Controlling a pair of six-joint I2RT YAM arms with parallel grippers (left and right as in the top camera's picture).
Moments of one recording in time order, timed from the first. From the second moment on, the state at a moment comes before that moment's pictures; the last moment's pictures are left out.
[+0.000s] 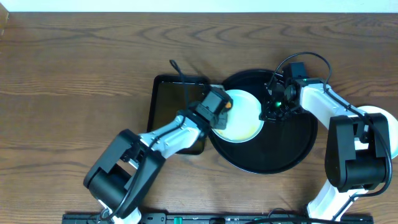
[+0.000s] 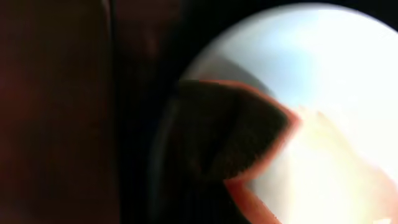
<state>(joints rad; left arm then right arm) -0.66 1.84 0.97 -0.13 -0.08 -0.51 0.11 1.92 1.14 -0.71 -0.40 0.13</state>
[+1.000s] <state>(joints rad) -0.55 1.50 0.97 -0.50 -0.11 -0.44 0.11 1.92 1.14 -0.71 -0.40 0.13</state>
